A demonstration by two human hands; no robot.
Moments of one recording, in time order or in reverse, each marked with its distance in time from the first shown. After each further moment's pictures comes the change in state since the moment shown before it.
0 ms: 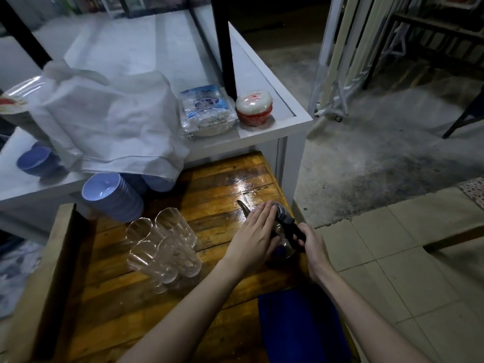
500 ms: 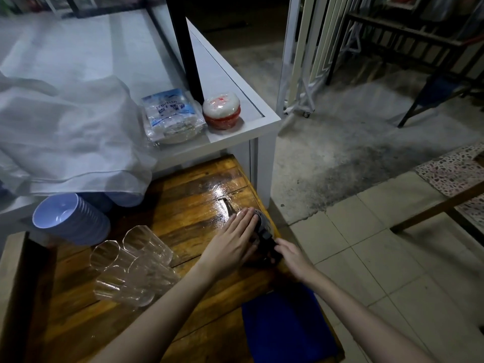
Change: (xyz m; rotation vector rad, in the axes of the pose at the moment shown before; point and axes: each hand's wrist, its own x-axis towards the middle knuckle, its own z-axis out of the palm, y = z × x) left_hand 0.016 -0.023 0.012 0.152 -0.061 0.199; right_hand 0.011 0.019 -0.027 -0.462 -0.241 0.125
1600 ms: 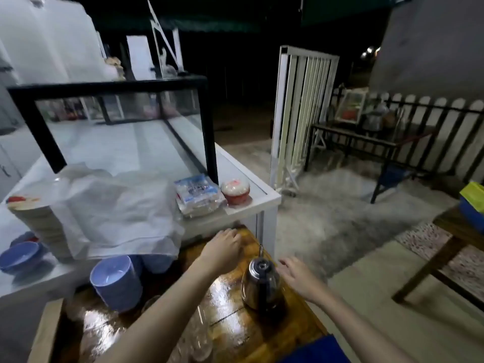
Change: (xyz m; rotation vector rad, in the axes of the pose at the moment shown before) left_hand -0.045 -0.076 -0.152 -0.024 0.121 -0.089; right_hand -0.051 -0.102 0.042 -0.717 0.317 -0.367
